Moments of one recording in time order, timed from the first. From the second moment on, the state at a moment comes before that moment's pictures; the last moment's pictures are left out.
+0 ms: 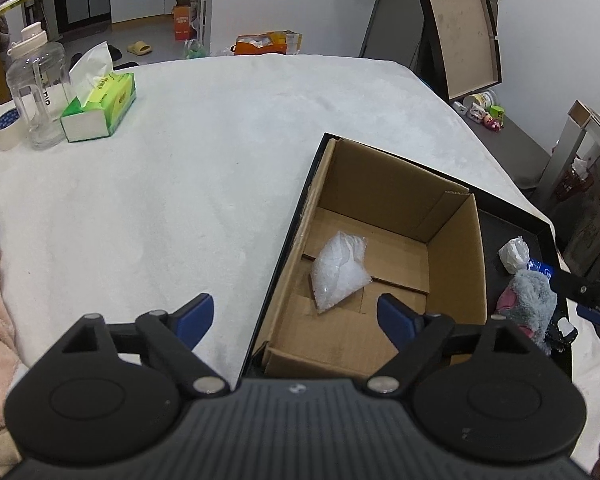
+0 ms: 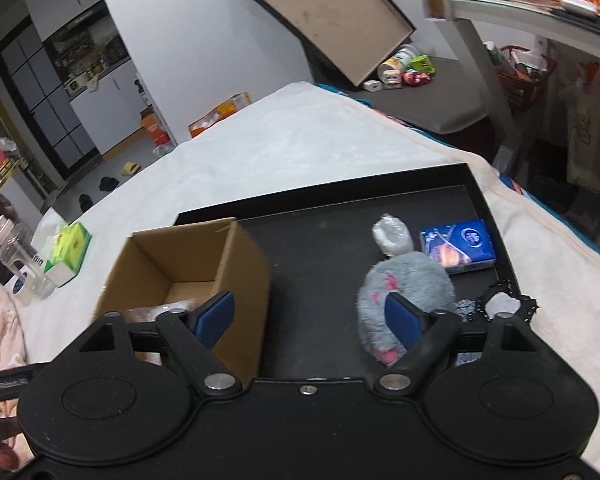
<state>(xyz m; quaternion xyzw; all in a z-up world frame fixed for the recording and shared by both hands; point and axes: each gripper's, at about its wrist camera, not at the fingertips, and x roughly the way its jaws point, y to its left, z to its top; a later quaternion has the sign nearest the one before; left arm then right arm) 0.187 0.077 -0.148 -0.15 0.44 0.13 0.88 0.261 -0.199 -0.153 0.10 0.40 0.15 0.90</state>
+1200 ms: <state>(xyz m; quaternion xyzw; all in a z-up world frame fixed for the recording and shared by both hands) 0.220 0.048 -0.164 -0.08 0.45 0.16 0.87 0.284 -0.222 -0.234 0.08 0.40 0.08 0.91</state>
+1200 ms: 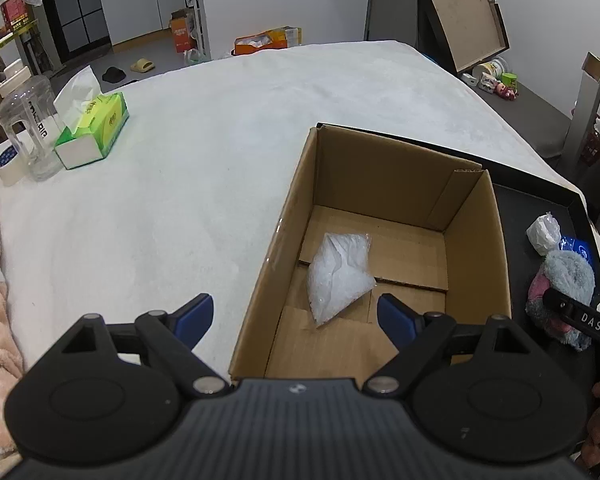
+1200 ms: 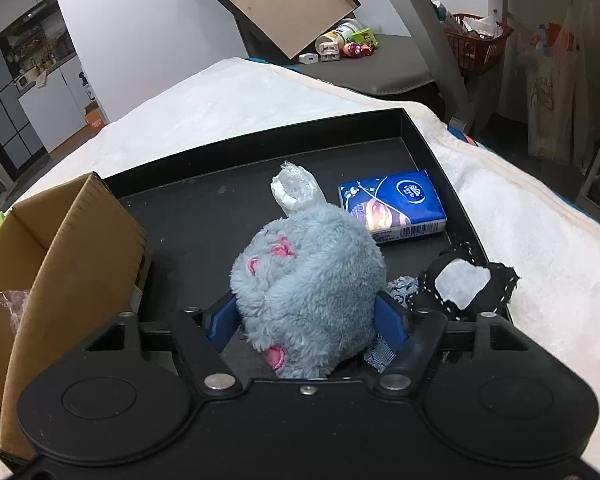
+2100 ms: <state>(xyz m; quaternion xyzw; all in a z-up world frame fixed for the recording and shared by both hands) 0.205 0.078 -0.135 -0.14 0.42 0.12 0.89 0.271 -0.190 -0.177 0.08 0.39 0.11 0.91</state>
